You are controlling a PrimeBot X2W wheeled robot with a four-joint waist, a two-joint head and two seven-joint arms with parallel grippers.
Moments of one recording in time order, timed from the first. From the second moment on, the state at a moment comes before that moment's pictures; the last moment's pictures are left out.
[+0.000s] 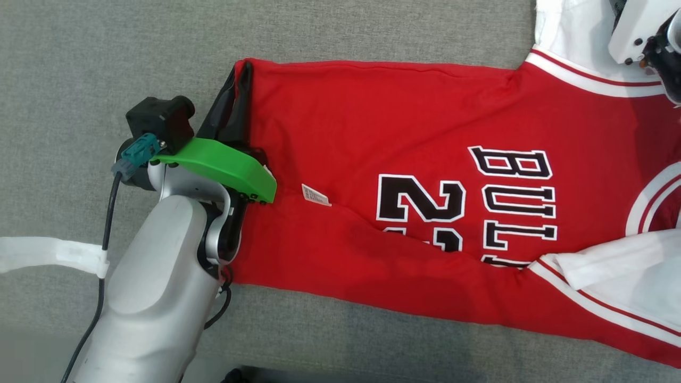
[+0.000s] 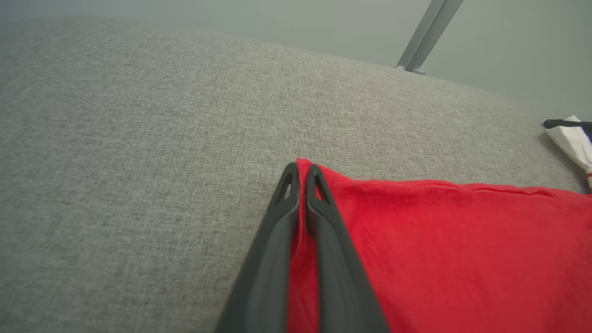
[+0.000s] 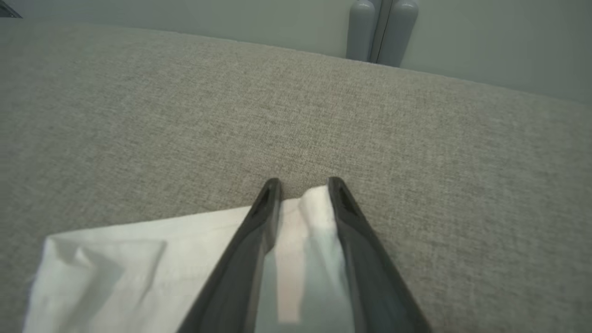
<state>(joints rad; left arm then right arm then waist) -0.61 0.05 -0.45 0.31 -0.58 0.08 -0.16 -1.01 -0.44 0.47 0.69 0.52 0.06 0.25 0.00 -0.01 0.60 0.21</state>
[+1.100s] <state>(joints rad) -0.46 0.11 -0.33 0.41 -0.65 0.07 -0.20 -0.79 -0.35 0.56 0.71 0.52 0.12 -0.19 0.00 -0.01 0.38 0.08</state>
